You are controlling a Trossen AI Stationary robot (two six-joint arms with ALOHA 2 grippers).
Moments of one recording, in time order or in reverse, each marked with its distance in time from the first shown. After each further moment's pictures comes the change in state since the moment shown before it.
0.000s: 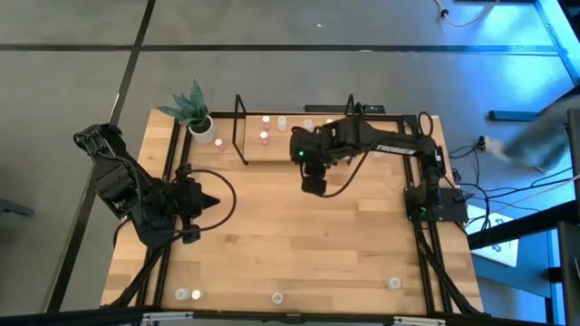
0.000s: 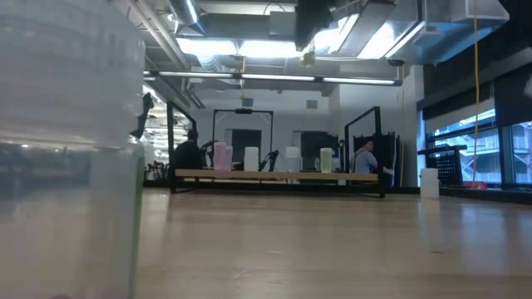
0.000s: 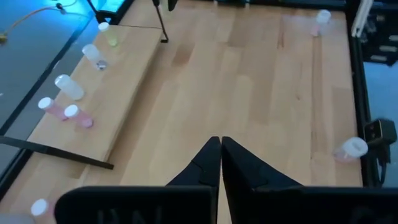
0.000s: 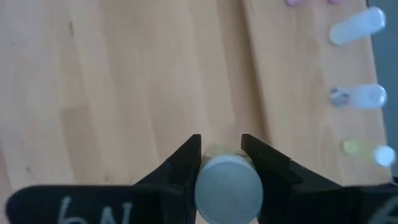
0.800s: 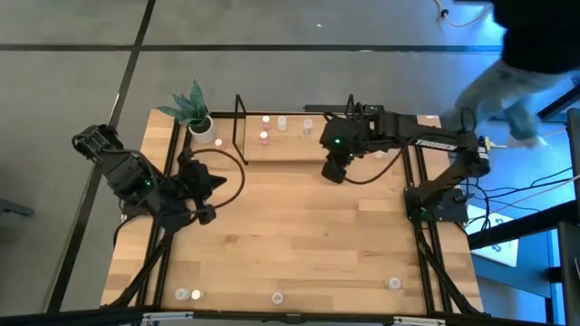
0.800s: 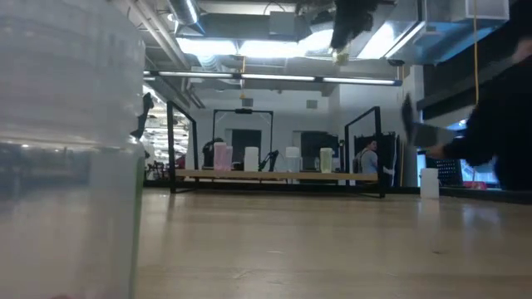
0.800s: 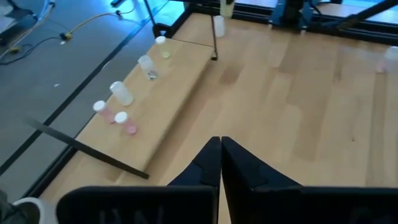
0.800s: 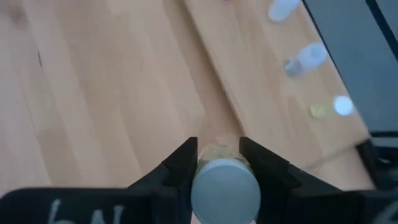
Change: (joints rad) left arm 0.157 0.000 0.000 -0.004 -0.096 -0.003; right arm -0.081 -0.368 -0.469 0.249 0.050 0.128
